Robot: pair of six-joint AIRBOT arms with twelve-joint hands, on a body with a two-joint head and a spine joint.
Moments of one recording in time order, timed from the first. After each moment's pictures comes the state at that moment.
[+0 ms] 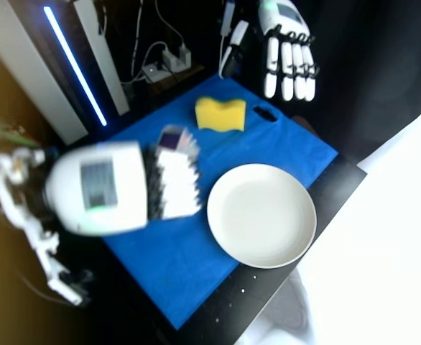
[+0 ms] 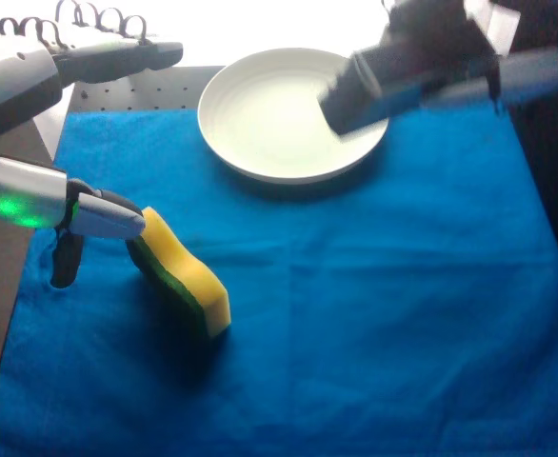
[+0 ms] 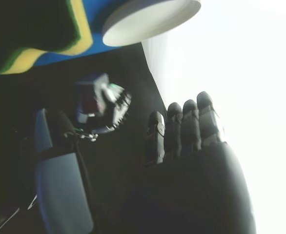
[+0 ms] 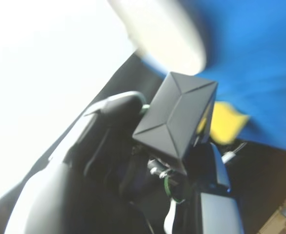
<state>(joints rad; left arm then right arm) 0.74 -0.79 1.08 0.20 -0.75 0.71 -0.48 -1.18 1.64 -0.75 0.92 0.03</state>
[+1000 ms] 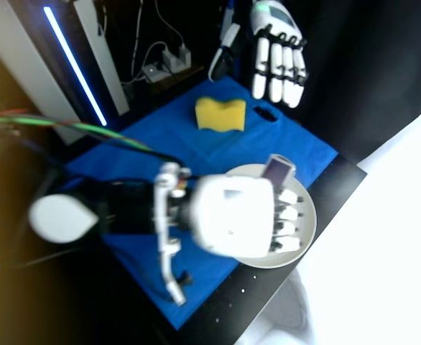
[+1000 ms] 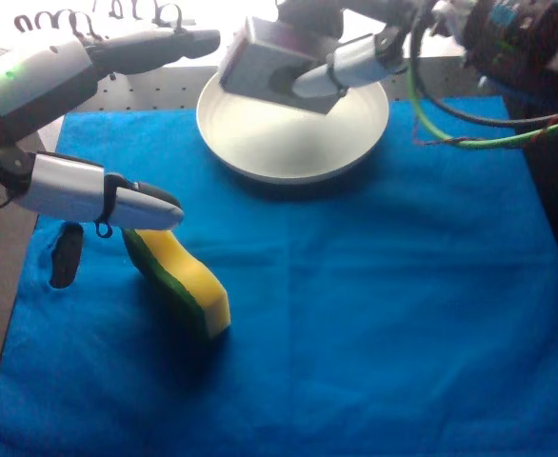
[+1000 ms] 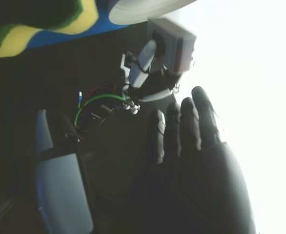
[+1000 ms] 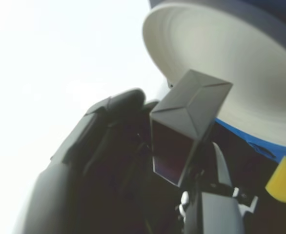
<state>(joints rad) 0.74 -0.87 1.12 0.17 -0.84 0.69 -0.45 -1.68 2.10 -0.73 0.58 0.11</state>
